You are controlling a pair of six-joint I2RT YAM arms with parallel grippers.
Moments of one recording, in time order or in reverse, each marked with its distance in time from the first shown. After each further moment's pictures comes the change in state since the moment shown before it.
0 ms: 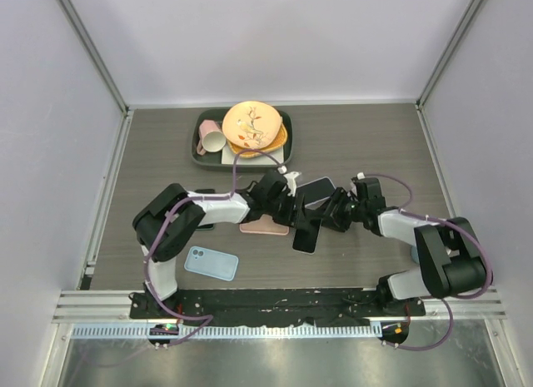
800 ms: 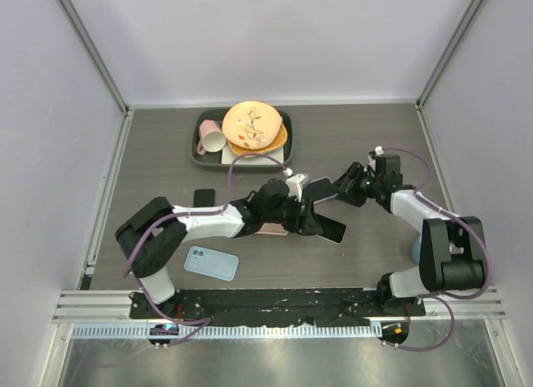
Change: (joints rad) left arm -0.111 -0.137 -0.113 0.178 -0.041 -0.128; right arm -0.166 0.085 0.251 -0.130 -0.003 -0.188
